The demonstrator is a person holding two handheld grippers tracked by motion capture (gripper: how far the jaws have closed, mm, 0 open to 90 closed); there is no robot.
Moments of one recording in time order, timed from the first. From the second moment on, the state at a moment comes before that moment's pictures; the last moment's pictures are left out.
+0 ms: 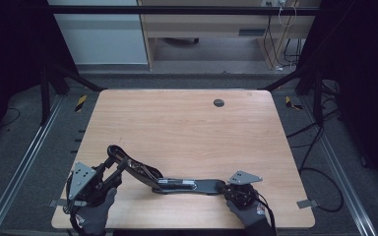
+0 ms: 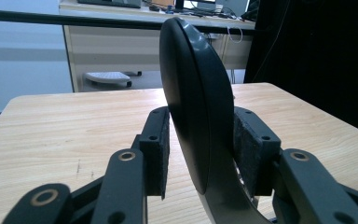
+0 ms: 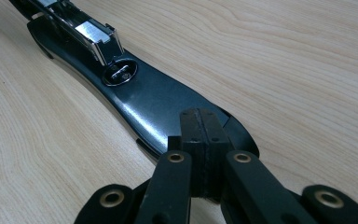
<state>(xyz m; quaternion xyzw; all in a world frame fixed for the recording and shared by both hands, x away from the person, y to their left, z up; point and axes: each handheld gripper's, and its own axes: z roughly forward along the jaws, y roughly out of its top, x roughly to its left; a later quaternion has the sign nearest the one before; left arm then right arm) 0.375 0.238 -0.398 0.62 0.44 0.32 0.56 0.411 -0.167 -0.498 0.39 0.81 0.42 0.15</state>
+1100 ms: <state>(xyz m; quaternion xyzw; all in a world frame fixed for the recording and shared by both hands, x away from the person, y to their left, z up) 0.377 0.179 -0.381 0.66 0.38 0.34 0.55 0.411 -0.169 -0.499 0.39 0.80 0.42 0.14</state>
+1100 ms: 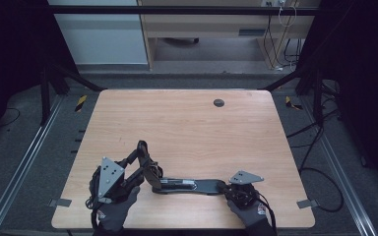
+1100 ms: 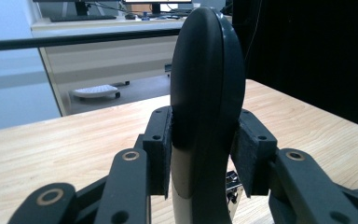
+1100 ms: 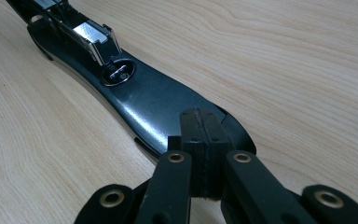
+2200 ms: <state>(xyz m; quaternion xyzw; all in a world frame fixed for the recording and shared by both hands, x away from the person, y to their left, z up) 0.375 0.129 -0.375 0.72 0.33 0.39 0.48 0.411 -0.170 -0.499 0.40 0.80 0.43 0.14</state>
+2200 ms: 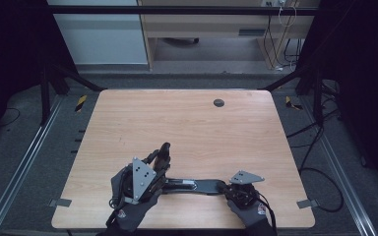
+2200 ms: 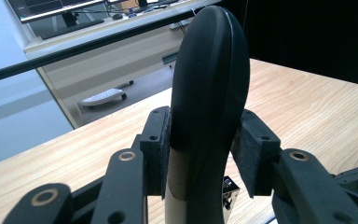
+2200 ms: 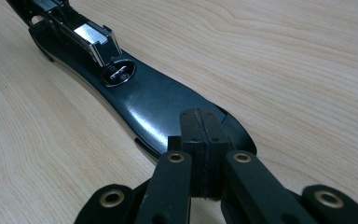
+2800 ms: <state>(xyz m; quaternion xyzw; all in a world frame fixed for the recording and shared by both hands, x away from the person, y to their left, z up) 0.375 0.090 -0.385 0.75 0.28 0.40 0.45 0.410 -0.170 -0.499 0.39 0.80 0.43 0.14</state>
